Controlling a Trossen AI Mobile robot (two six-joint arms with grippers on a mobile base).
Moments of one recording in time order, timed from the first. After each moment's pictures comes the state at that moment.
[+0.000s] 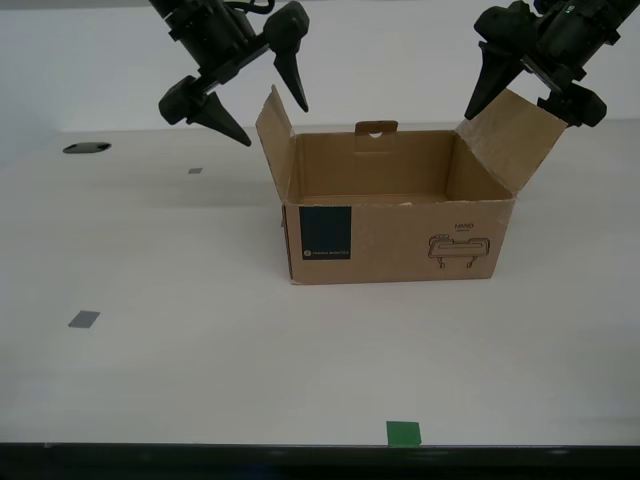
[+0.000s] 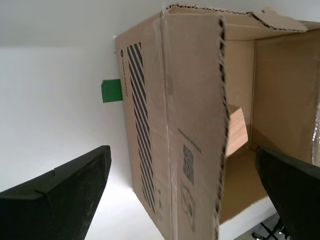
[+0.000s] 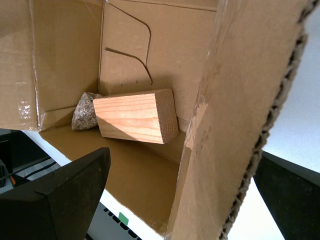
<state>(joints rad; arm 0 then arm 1) 0.10 1.94 1.41 -0.98 -0.63 -0.11 -0.46 1.90 1.42 -0.69 0.40 -0.50</state>
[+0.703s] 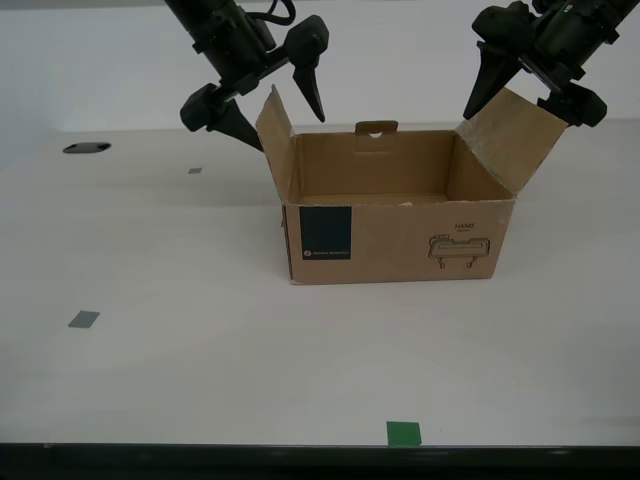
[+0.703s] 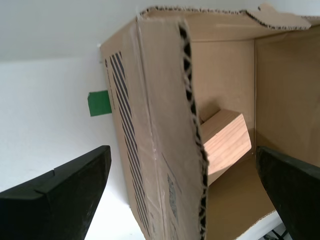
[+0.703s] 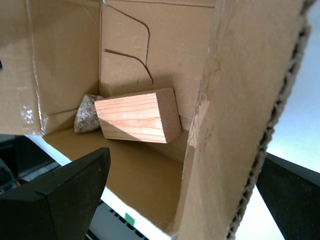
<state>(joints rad) 0.11 1.94 1.41 -0.98 -0.63 -0.06 -0.50 1.96 1.45 -0.64 0.38 -0.49</state>
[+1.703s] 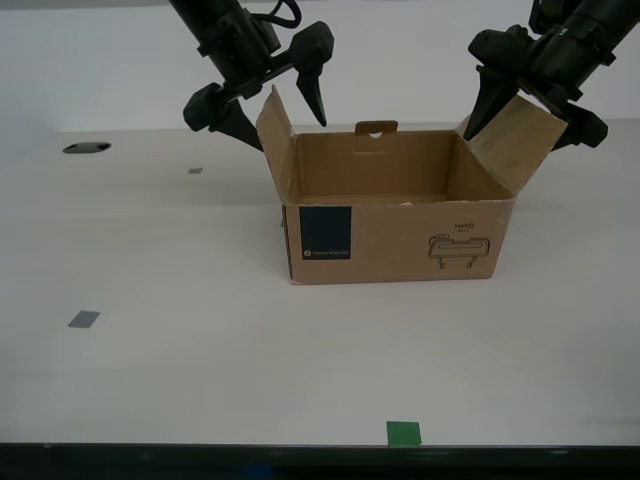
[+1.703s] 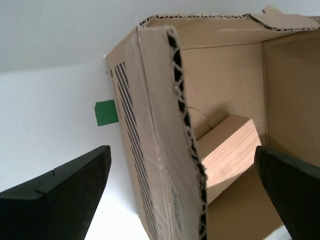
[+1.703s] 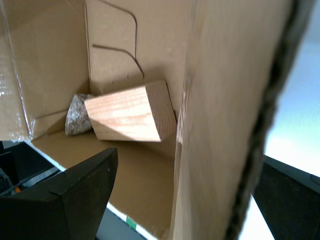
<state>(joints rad) 0.11 1.94 1.32 -0.89 -0.63 0.00 -0.52 1.96 1.44 -0.61 0.31 -0.46</state>
